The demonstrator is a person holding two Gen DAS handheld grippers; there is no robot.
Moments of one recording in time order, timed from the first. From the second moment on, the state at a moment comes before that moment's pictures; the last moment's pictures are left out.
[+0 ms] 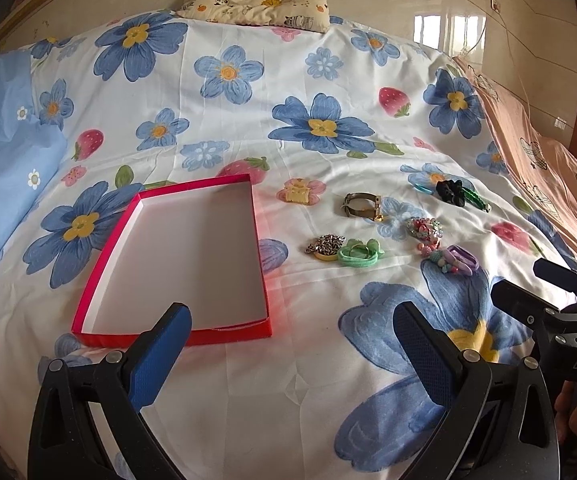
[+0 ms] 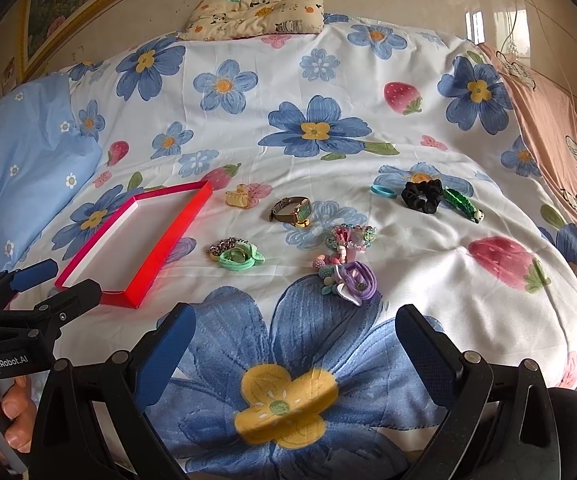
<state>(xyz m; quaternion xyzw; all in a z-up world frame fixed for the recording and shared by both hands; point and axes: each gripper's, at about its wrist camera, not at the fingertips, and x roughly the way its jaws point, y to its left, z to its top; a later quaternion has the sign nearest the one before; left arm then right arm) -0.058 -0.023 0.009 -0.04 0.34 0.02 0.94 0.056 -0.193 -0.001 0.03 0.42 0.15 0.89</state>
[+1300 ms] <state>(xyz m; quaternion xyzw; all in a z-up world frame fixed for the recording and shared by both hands) -0.058 -0.022 0.003 -0.04 0.34 0.03 0.94 0.053 -0.186 0.002 0.03 0.42 0.16 0.89</state>
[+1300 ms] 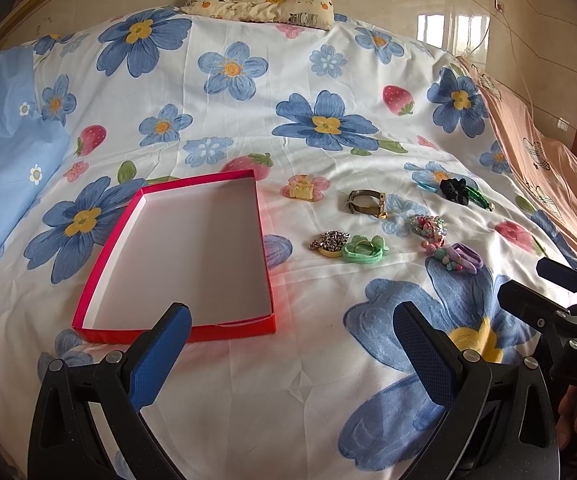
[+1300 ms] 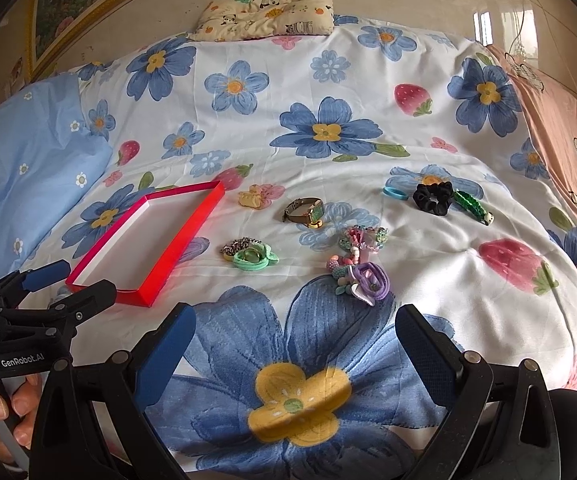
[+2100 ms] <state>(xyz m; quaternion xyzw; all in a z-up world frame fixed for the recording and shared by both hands) -0.028 -0.018 -0.007 -0.05 0.37 -0.01 0.93 0.067 -0.206 -0.007 0.06 0.43 0.15 0.89</state>
